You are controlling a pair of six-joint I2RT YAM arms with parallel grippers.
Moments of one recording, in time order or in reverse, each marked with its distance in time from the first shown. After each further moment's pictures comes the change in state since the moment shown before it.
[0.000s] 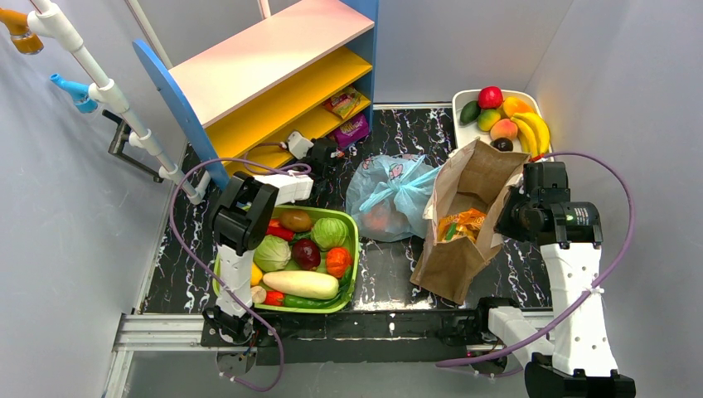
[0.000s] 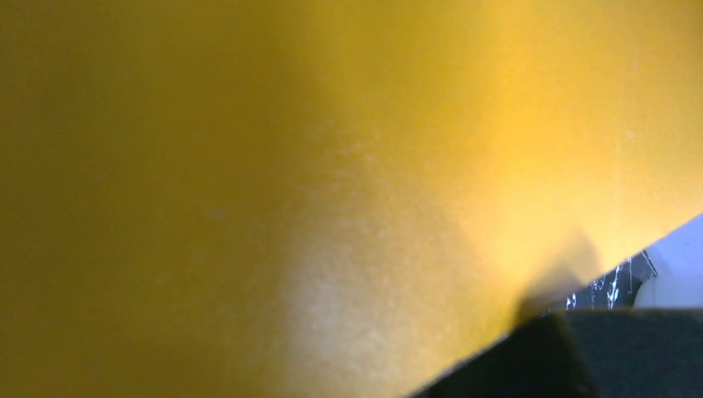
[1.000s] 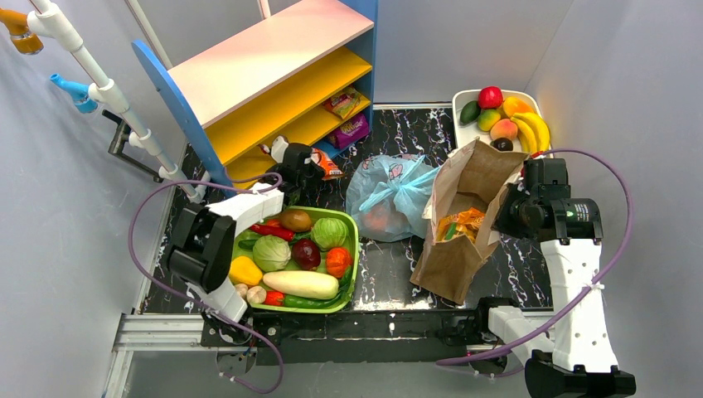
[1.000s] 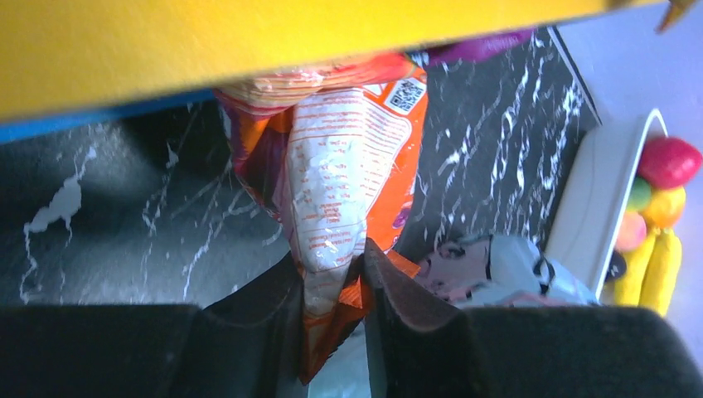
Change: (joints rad) left arm 0.050 -0.380 -0.256 -0.138 0.315 0.020; right arm 0.000 0.020 0.020 0.001 -0.041 0.000
